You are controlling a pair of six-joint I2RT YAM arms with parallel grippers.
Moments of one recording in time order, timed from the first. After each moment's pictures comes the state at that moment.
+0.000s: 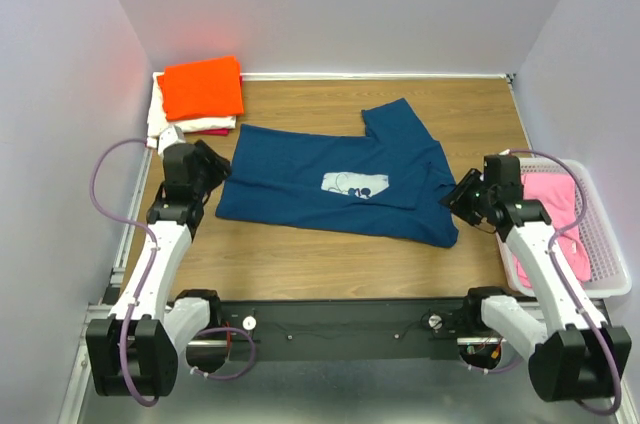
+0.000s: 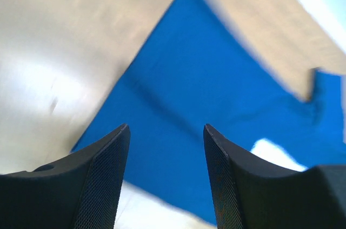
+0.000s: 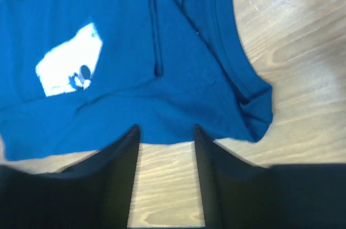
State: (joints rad) left arm -0.01 0.97 0.63 -0.20 -0.08 -0.67; right arm 0.04 0.92 0.72 -0.66 -0.07 0.69
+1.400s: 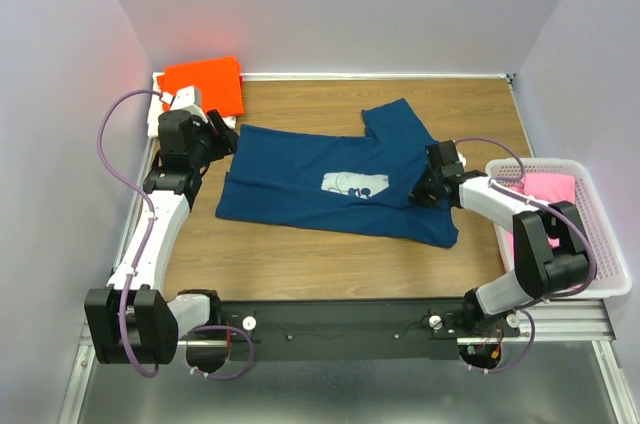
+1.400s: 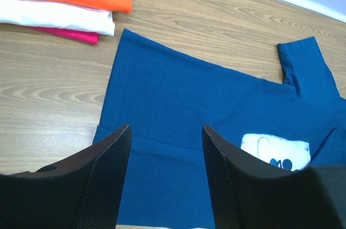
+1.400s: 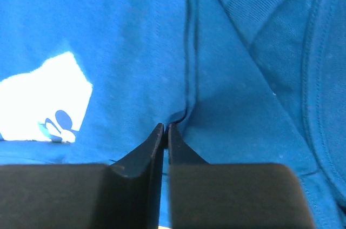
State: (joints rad) left arm -0.01 1.15 0.93 -0.18 0.13 -0.36; right arm 0.28 1.51 0.77 -0.27 0.05 0.80
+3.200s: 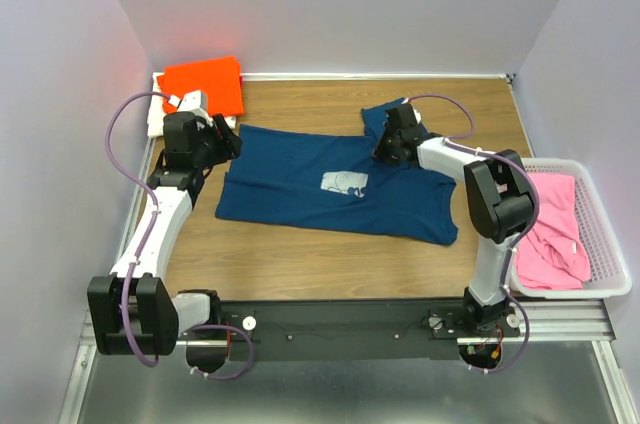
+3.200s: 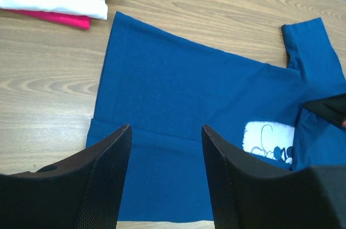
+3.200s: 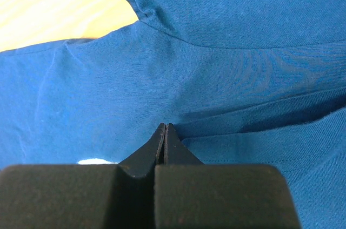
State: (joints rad) left arm -0.01 1.19 0.91 -0.17 0.17 -0.35; right arm 0.39 1.95 1.26 -0.13 0.04 0.71
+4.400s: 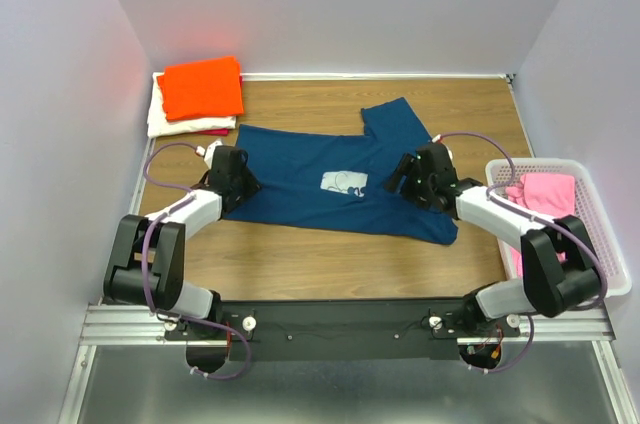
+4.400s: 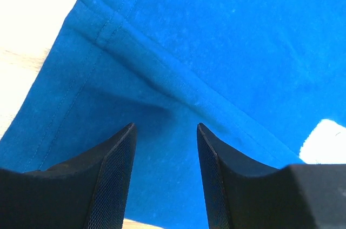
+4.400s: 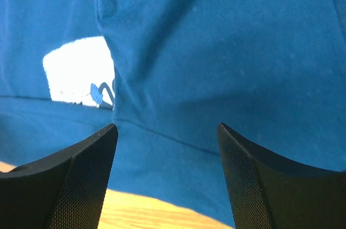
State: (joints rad) left arm -0.19 1.44 0.66 -0.04 -0.10 -0.75; right arm 0.39 1.44 0.75 -0.14 0.03 0.77
